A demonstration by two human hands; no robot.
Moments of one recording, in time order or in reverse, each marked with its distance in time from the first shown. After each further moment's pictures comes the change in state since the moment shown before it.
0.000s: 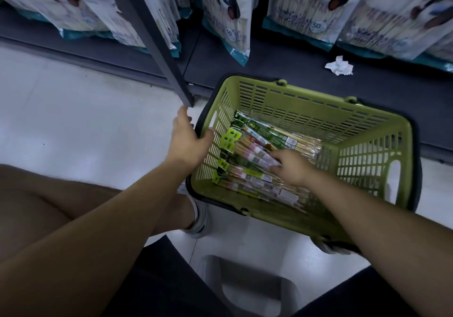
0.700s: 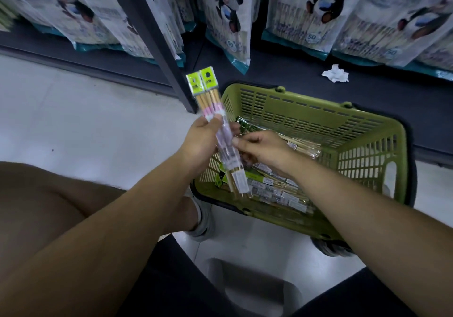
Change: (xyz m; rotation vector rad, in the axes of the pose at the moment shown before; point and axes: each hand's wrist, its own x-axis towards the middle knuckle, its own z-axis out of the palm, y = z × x) left_hand -0.019 0.049 0.006 -0.713 -0.193 -0.132; right_hand -0.002 -0.099 -0.036 0.877 0.003 0.017
